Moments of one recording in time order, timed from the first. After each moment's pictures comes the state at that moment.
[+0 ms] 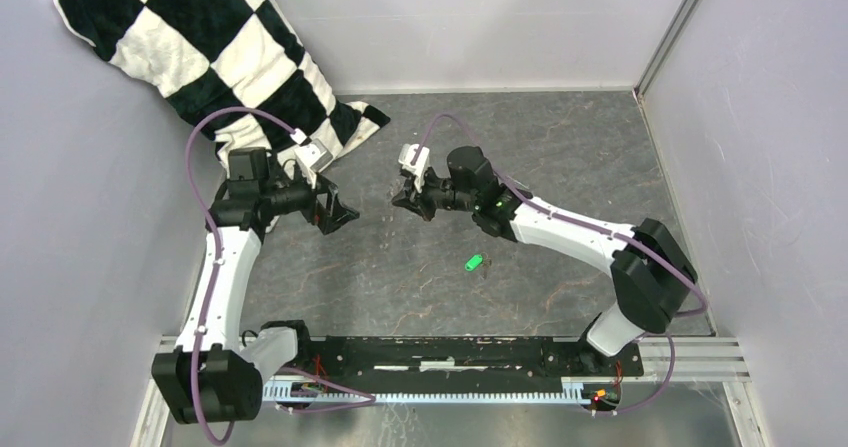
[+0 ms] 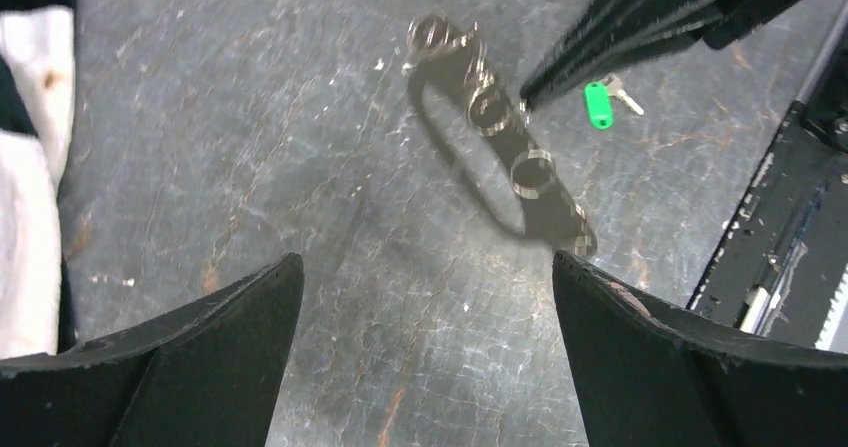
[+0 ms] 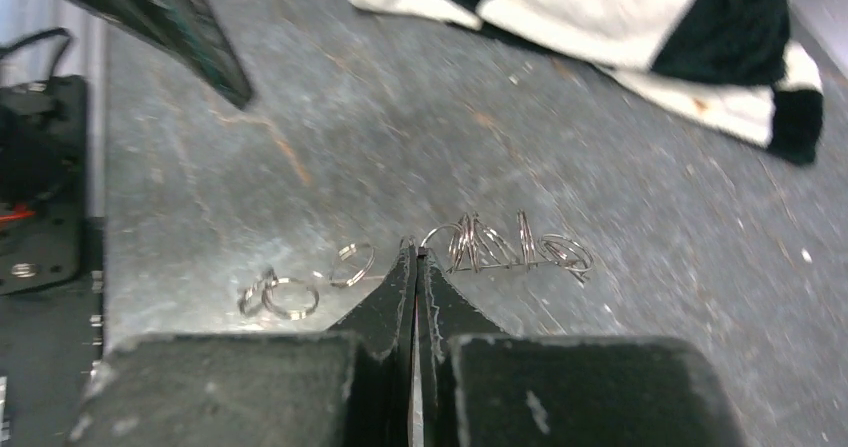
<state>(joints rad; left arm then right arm) 0.06 1.07 0.95 -0.64 0.87 0.49 0.81 1.61 1.10 0.19 -0.42 -0.18</state>
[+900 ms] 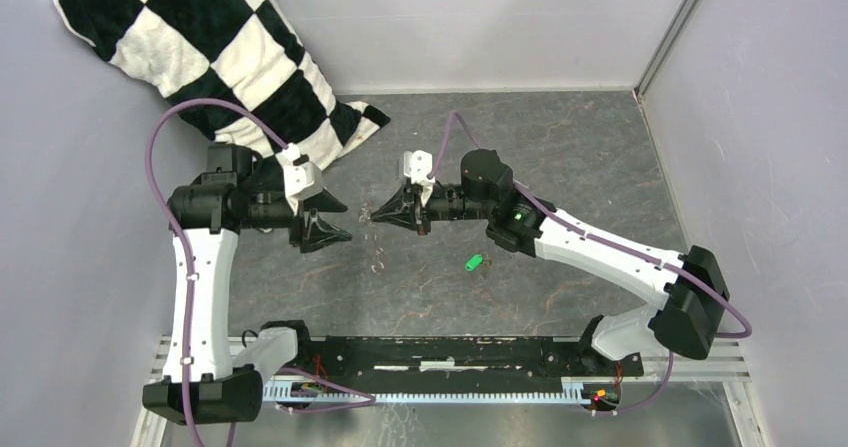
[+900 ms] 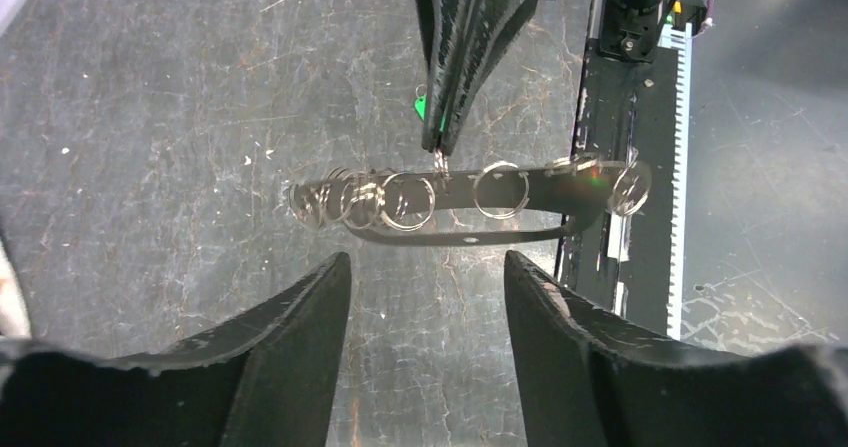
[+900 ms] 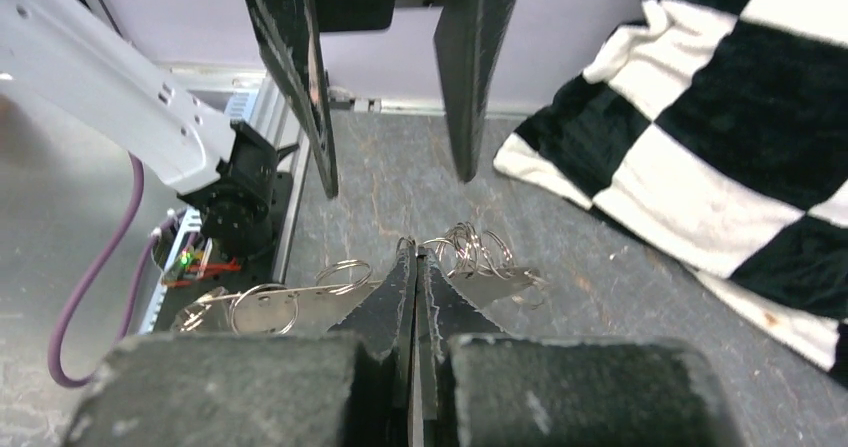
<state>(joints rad) 0.06 1.06 1.34 -1.43 1.17 1.12 0.96 1.41 1.15 0.19 -0.61 -0.13</state>
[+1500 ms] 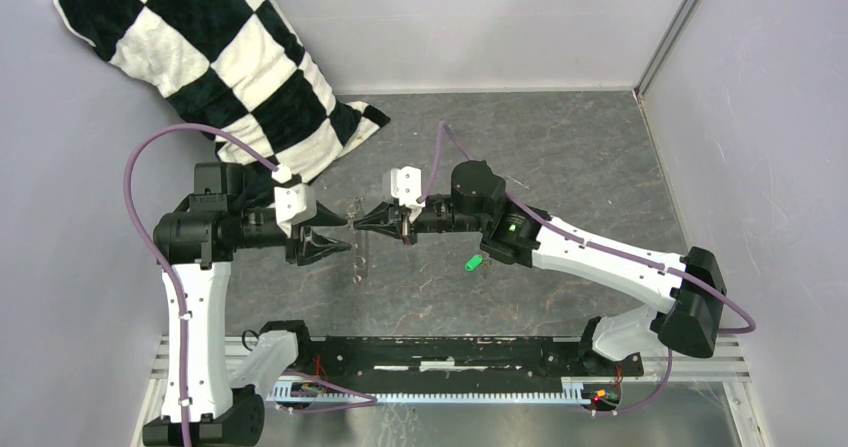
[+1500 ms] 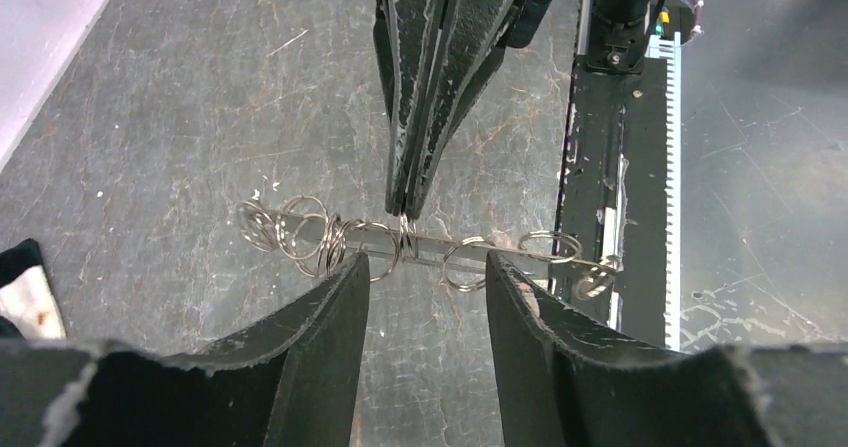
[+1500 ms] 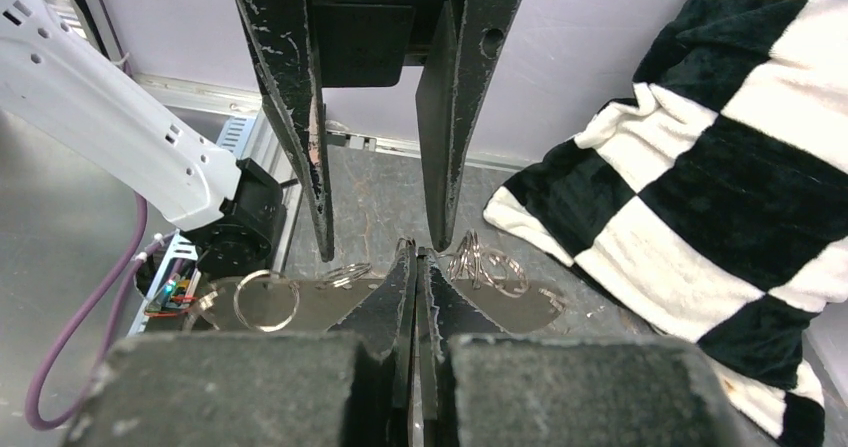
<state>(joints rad) 0.05 0.93 1.35 -1.46 1.21 1.12 1.07 1.41 1.21 0.21 -0.51 -0.21</state>
